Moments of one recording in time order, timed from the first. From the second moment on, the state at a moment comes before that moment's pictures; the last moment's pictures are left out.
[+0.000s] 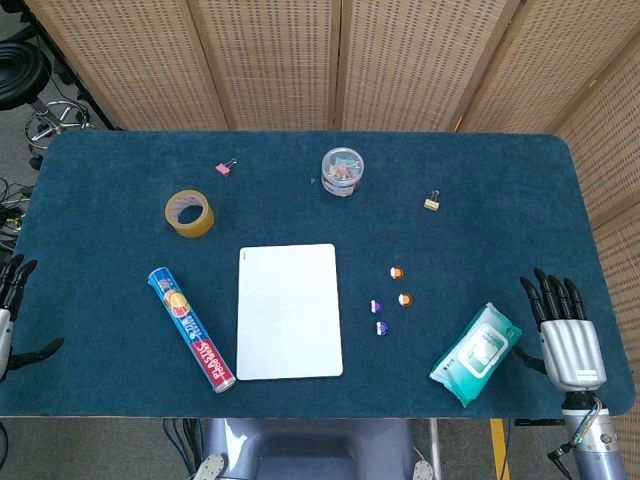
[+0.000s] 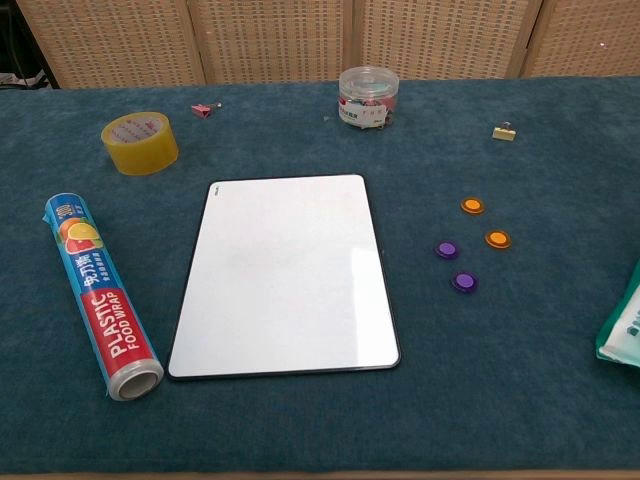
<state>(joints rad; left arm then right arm) -0.08 -0.97 -0.08 -1.88 1.43 1.49 0.11 0.19 -1.24 -0.01 -1.58 -1.46 1.57 -0.20</state>
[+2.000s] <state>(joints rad) -0.10 -0.98 -0.09 -1.87 1.37 1.44 0.10 0.79 -1.64 0.24 -1.13 -1.05 0.77 -0.27</state>
